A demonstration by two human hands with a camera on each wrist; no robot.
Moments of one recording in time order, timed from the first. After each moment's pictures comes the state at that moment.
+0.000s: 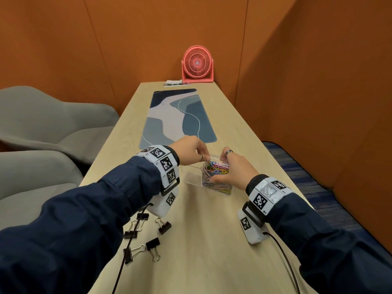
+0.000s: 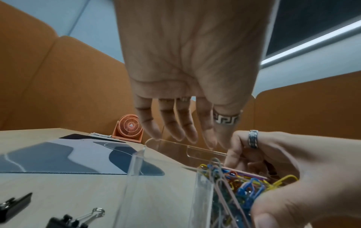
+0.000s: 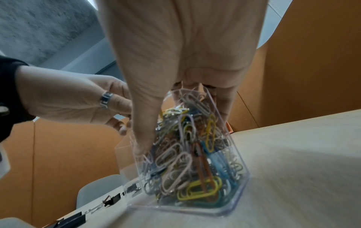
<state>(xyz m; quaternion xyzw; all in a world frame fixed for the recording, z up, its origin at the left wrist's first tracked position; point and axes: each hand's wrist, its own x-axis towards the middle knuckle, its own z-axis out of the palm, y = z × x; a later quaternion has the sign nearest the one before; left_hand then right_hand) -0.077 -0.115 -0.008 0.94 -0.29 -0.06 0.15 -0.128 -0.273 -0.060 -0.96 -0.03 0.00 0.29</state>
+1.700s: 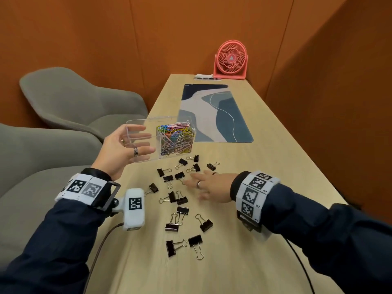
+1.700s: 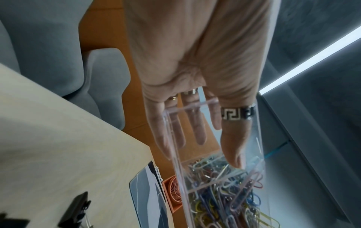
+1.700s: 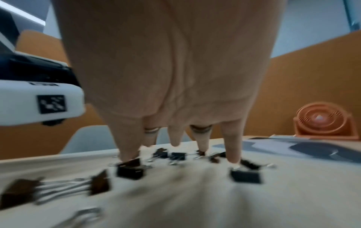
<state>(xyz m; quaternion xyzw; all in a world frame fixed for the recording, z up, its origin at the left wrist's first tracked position) -0.114 0.100 -0.031 0.70 -0.03 0.07 0.71 -0.127 -0.128 -0.043 -0.91 -0.30 0.27 -0.08</state>
